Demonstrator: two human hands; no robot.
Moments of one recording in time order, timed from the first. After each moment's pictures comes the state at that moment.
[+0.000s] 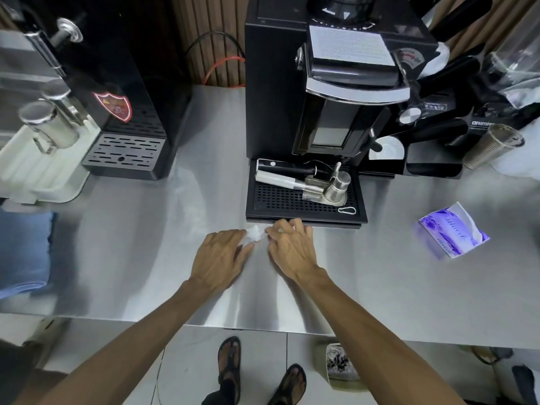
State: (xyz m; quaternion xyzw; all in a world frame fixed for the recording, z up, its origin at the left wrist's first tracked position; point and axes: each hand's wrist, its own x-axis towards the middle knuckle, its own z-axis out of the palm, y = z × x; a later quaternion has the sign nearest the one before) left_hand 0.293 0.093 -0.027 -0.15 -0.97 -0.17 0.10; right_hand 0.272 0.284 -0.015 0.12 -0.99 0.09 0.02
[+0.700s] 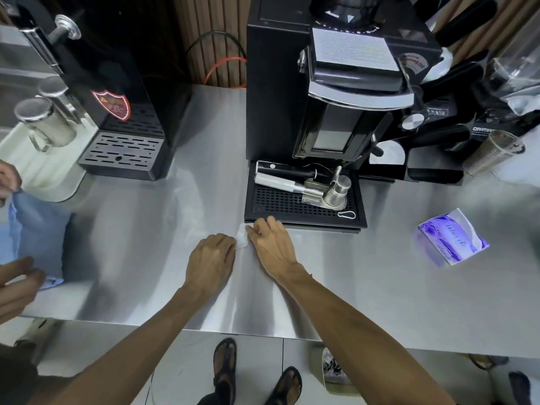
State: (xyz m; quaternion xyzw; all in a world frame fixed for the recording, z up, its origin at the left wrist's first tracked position) left_hand 0.290 0.087 -0.042 -0.09 -0.97 -0.20 0.13; right_hand 0.252 0.253 -0.030 0.24 -0.97 0.04 0.10
